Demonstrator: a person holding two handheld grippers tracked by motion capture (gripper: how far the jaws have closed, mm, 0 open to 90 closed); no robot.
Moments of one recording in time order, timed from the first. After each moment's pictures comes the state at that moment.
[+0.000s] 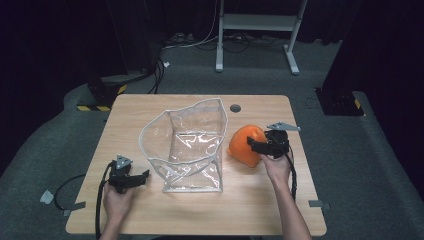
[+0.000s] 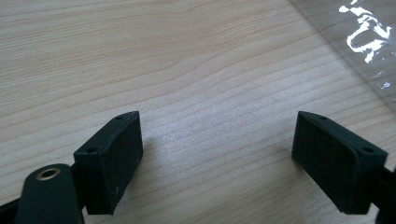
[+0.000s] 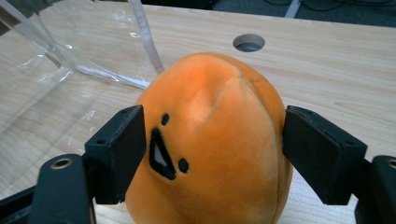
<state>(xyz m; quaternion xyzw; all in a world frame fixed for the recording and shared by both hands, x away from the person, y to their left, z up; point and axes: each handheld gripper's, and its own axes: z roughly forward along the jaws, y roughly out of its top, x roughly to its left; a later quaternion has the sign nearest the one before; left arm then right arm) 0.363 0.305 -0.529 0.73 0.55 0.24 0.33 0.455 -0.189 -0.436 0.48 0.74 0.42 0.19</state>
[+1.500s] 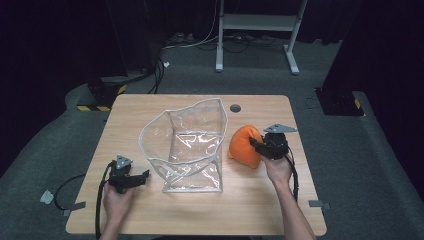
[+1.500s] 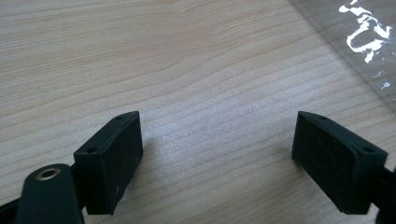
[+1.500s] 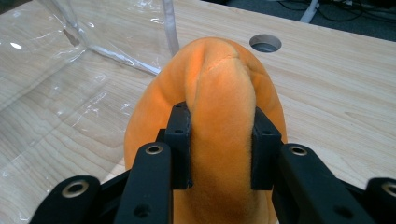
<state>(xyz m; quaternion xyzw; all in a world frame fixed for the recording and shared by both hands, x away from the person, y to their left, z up) 0.363 0.305 -0.529 0.73 0.55 0.24 0.33 0.445 -0.186 -0.431 0.43 0.78 0.41 0.20</state>
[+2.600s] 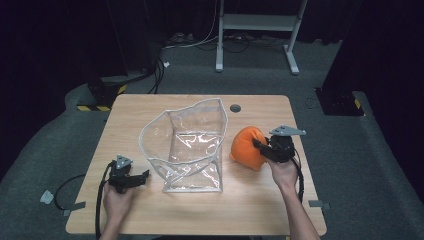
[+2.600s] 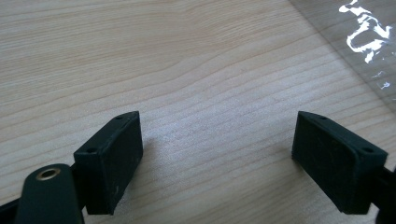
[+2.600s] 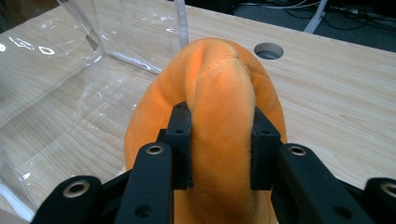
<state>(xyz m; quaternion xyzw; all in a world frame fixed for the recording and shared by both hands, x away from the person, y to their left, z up) 0.363 0.305 -0.529 0.73 0.55 0.24 0.33 0.426 -0.196 -0.415 0.42 0.78 0.43 0.19</state>
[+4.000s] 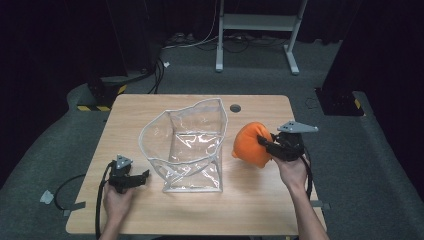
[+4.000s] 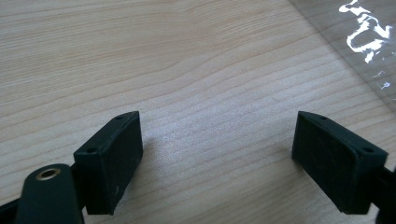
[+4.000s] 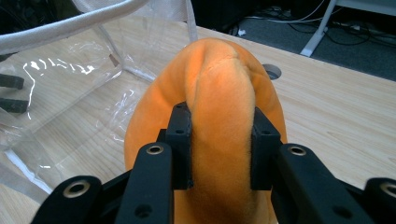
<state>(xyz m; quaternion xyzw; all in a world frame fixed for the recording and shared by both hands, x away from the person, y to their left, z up) 0.363 0.305 -0.529 0.73 0.55 0.24 0.33 0.410 -0.205 -0.376 0.40 0.78 0.44 0.19</state>
